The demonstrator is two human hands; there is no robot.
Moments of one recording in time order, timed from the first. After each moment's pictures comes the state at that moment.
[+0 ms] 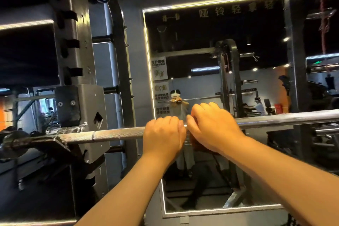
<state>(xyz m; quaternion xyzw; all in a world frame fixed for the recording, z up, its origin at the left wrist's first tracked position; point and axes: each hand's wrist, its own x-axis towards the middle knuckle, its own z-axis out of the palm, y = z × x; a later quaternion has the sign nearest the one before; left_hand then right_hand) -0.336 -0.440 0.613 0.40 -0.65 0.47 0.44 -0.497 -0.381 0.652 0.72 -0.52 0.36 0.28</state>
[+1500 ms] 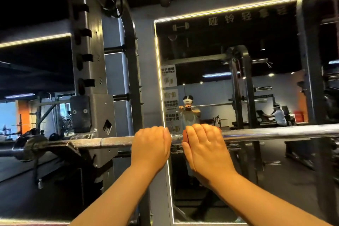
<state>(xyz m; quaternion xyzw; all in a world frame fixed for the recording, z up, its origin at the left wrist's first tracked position) -0.306 -0.421 0.625 0.48 -0.65 0.47 0.34 -0.488 -0.405 0.598 0.68 -0.48 0.36 0.41</state>
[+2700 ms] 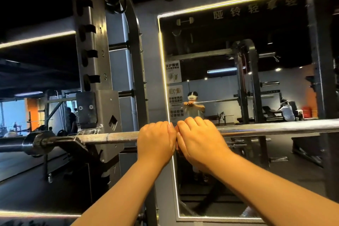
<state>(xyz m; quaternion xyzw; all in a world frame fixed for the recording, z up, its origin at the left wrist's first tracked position) -0.307 -0.430 0.621 0.44 -0.62 0.45 0.46 -0.465 -0.396 0.632 0.77 -0.45 0.30 0.35</state>
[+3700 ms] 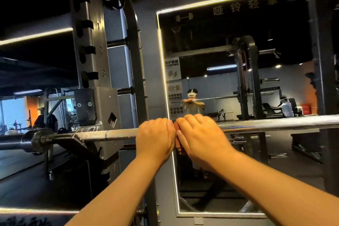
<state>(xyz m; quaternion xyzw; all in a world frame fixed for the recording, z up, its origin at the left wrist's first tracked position) -0.302 -0.433 0.618 0.42 -0.63 0.46 0.45 -0.472 -0.402 0.624 0.77 -0.42 0.32 0.36</state>
